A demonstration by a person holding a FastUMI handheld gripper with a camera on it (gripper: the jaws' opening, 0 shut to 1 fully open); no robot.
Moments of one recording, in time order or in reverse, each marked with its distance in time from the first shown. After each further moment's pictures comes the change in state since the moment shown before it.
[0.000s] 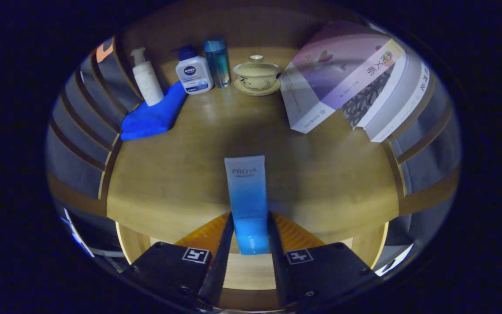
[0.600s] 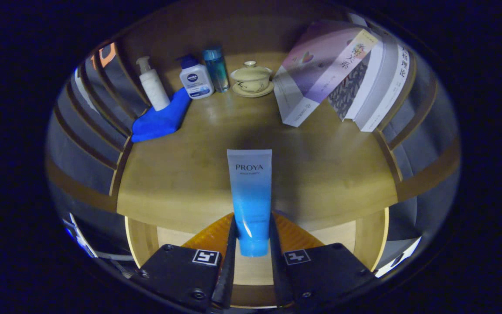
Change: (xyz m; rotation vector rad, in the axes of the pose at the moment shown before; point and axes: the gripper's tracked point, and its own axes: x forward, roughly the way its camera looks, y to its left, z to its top) arm -0.016 -0.003 -0.011 0.037 -0.018 0.050
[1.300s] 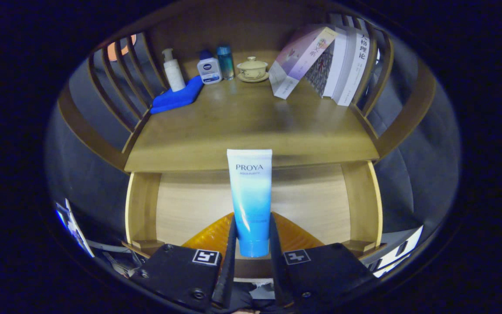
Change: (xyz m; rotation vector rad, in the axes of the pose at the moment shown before) arm -0.055 -0.010 -0.091 -0.026 -0.039 -0.015
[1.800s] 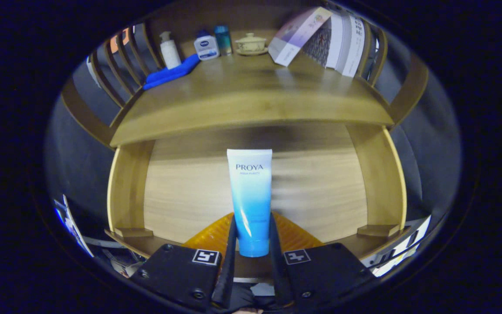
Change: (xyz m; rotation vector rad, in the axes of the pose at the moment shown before) arm 0.026 0.003 -0.061 0.009 0.050 0.008
